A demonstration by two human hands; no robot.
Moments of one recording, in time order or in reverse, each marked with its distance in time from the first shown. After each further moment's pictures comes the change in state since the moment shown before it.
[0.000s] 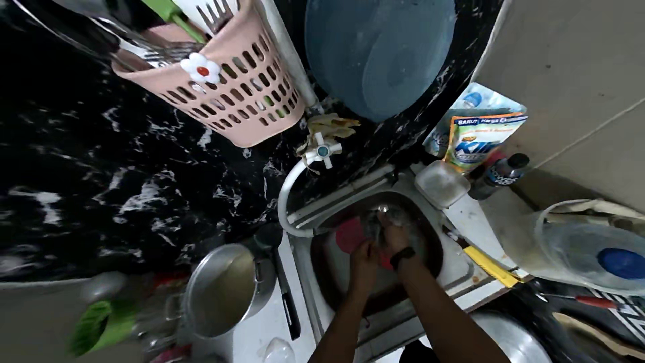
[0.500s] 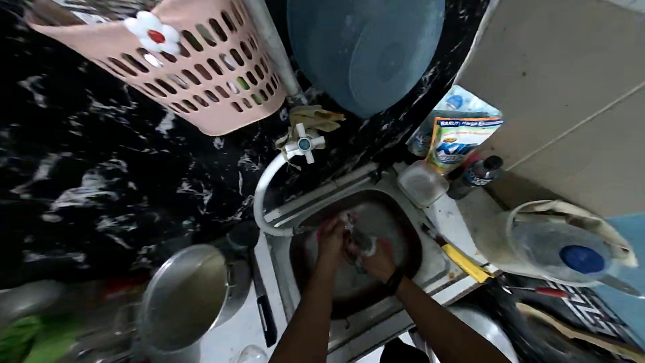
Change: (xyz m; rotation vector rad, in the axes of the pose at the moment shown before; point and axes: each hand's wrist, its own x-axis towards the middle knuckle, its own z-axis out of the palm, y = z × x) left_hand 0.054 0.002 -0.012 -0.598 0.028 -0.100; right_hand -0.045 0.013 -0.036 -0.685 -0.298 -0.248
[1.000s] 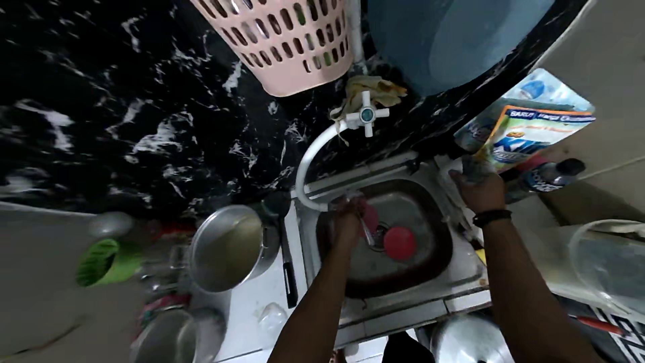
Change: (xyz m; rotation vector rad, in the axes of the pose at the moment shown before) left_hand -0.002 0.017 -0.023 -0.059 0.234 0.140; right_hand 0.066 -0.033 -0.158 -0.447 0.530 -0.021
